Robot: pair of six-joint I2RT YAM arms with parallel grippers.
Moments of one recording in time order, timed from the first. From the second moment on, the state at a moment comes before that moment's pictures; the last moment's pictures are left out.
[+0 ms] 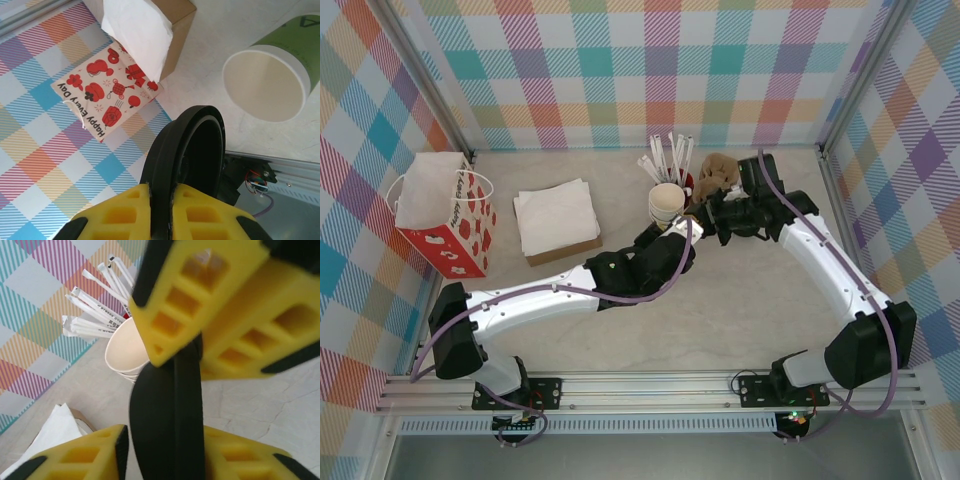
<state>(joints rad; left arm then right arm) -1.17 1.54 1.35 -0.48 -0.76 0.05 0.35 1.39 1.30 -0.76 -0.79 1.38</state>
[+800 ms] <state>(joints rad) -0.86 1.25 1.28 -0.55 -0.29 -0.55 0.34 1.27 1.09 -0.55 -0.75 1.05</state>
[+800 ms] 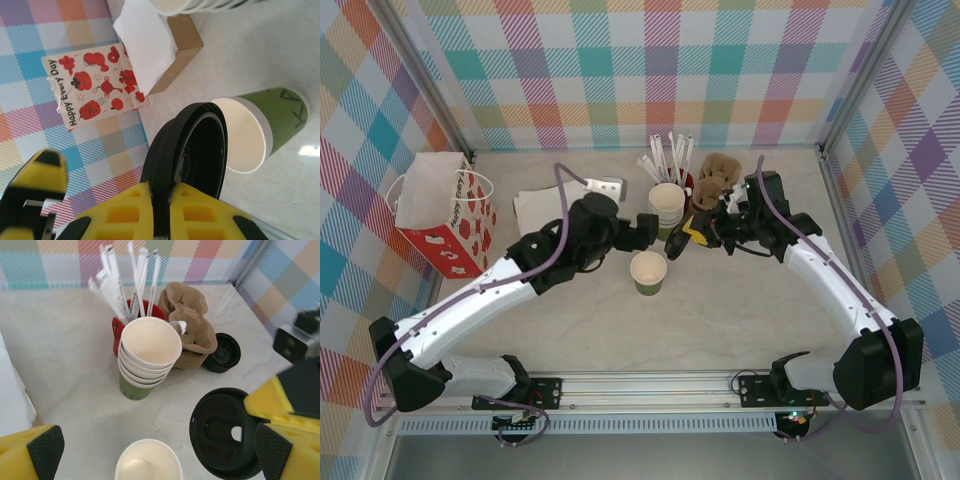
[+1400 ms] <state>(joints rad) -0.71 1.36 1.18 -0.38 0.20 -1.20 0.35 1.25 0.99 -0.32 -0.83 0.88</state>
